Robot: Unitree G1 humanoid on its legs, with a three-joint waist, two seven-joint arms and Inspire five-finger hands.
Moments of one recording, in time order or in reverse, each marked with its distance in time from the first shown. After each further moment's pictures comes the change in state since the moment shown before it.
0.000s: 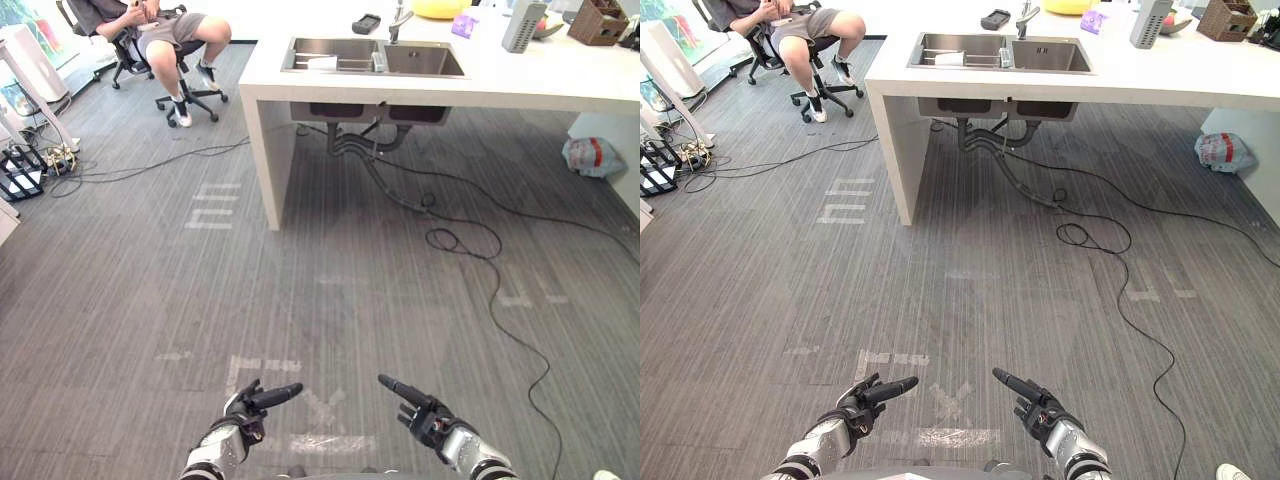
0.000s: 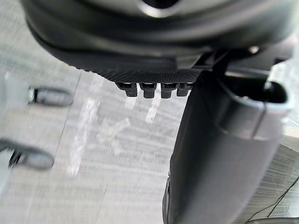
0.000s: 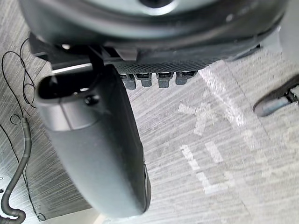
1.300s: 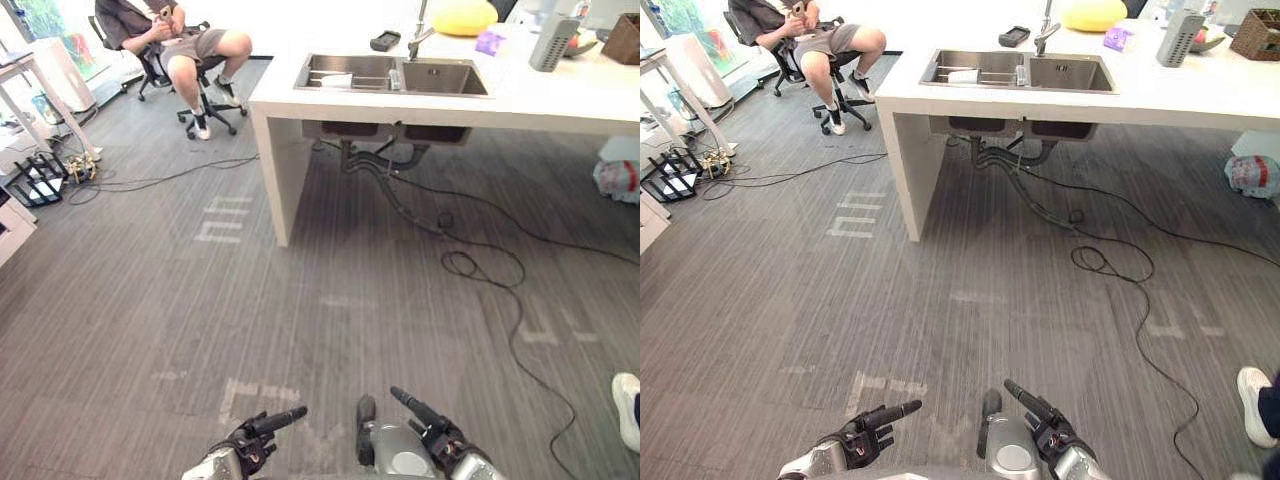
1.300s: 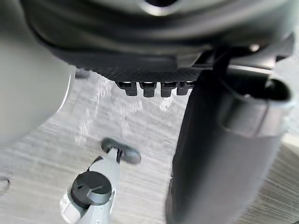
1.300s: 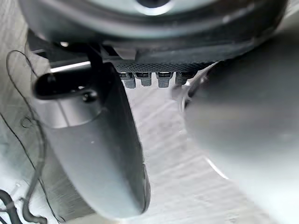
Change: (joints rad) left arm 0.075 -0.002 0.003 0.028 -0.193 0.141 -0.124; right arm 0.119 0.016 -0.078 -0.056 0.106 -0.012 0.033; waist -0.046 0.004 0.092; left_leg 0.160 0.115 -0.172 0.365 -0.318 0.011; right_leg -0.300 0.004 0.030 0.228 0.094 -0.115
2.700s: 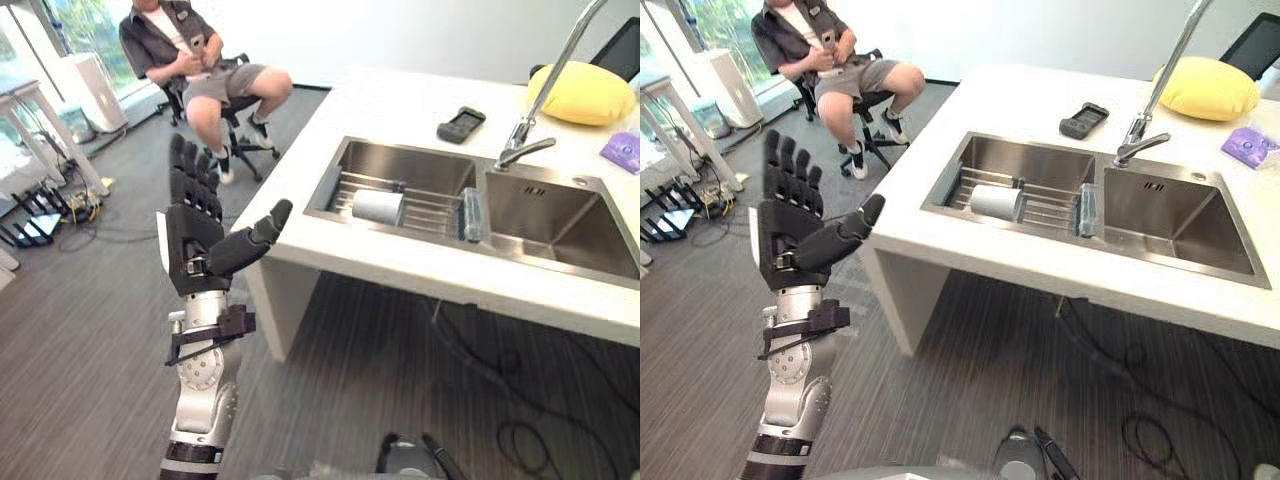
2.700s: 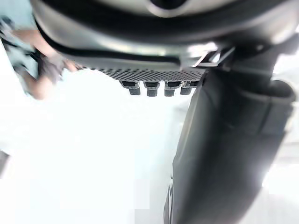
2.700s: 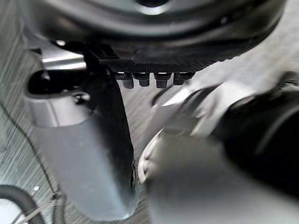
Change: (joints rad) left arm -0.026 -0.054 -0.025 -1.273 0.270 -0.646 0.263; right arm 0.140 0.038 -0.255 0.091 -0.026 0.028 0.024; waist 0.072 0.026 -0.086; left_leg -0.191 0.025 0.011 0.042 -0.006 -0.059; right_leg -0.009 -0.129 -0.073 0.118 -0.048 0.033
